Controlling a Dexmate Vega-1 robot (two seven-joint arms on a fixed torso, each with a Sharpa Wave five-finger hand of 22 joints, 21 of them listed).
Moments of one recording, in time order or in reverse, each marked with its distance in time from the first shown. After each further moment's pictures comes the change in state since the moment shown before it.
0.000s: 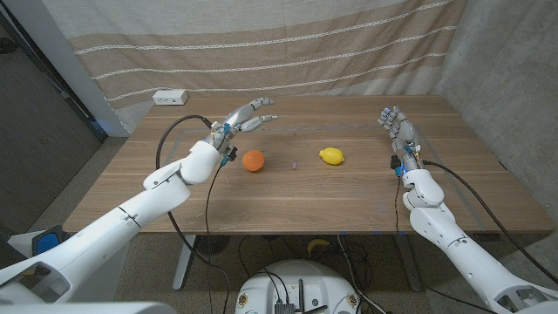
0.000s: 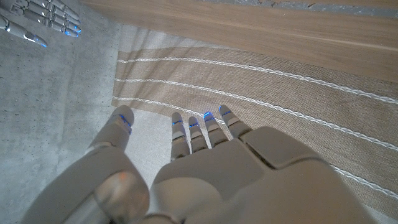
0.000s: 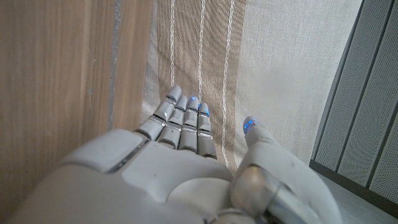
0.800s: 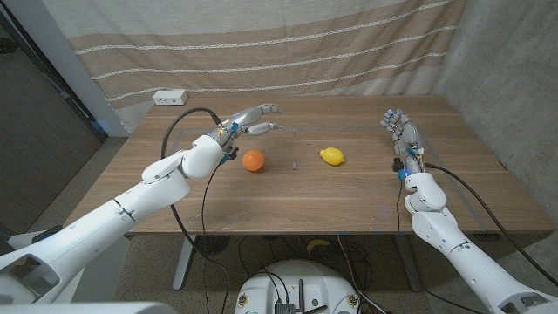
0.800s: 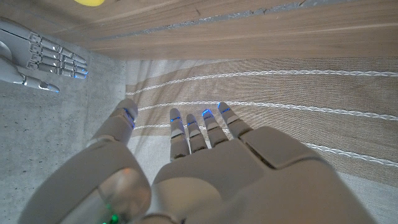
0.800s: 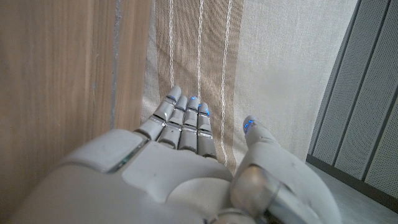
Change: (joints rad) left arm -0.038 0.051 0.037 -0.073 0.107 0.094 -0.133; left_hand 0.080 0.003 0.010 -0.010 0.000 0.059 -0.012 0.009 0.000 0.025 -0.014 0.000 0.000 0.028 -0.003 0.000 -0.002 0.036 0.000 0.007 0.000; right arm -0.030 -0.002 0.015 -0.020 0.004 0.013 -0.009; right_hand -0.005 0.005 0.000 -0.008 0.007 0.011 0.000 0.000 0.000 0.005 0.005 0.000 -0.005 0.000 0.000 0.000 -0.005 0.007 0.007 -0.007 0.000
